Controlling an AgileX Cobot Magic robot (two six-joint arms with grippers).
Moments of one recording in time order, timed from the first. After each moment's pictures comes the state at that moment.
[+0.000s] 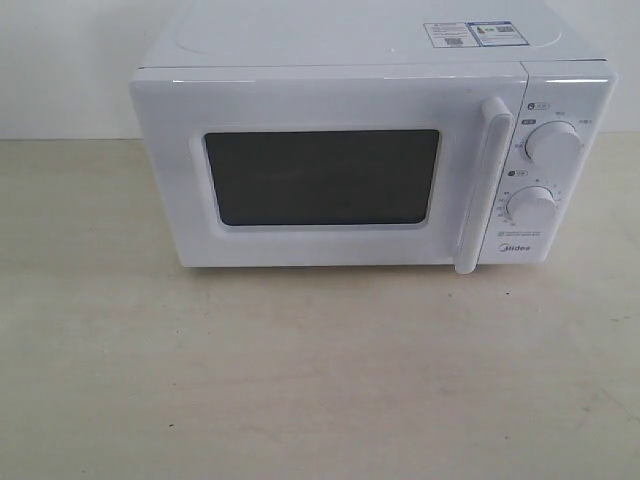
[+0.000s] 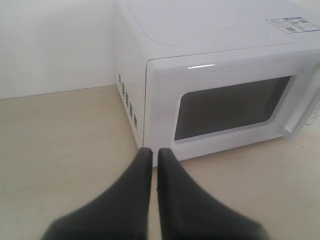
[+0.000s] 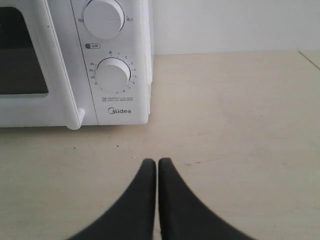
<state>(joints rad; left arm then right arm) -0.22 0.52 -0.75 -0.19 0.70 0.14 0.02 0.01 0.00 0.00 0.33 0.02</state>
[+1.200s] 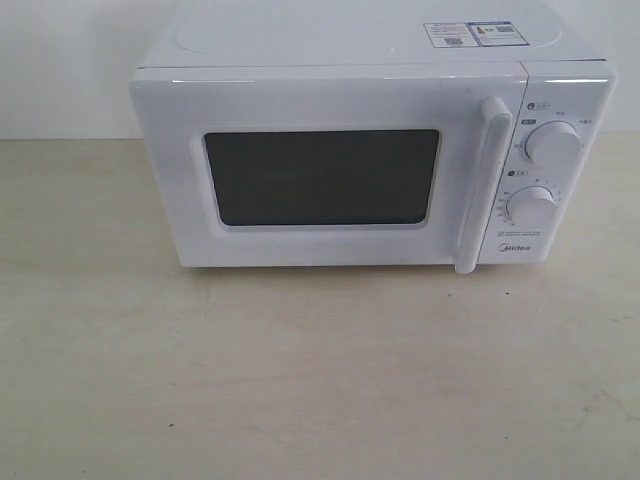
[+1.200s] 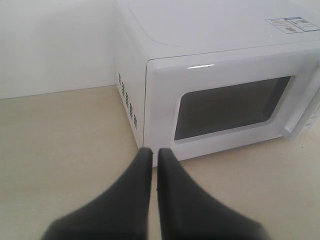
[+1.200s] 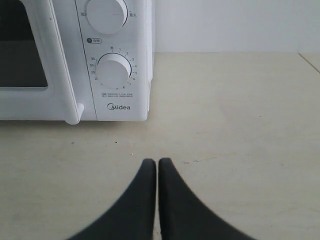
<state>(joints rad) -0.22 0.52 -0.75 -0.19 0.70 0.14 0.02 0.00 0.00 0.02 0.34 -0.03</state>
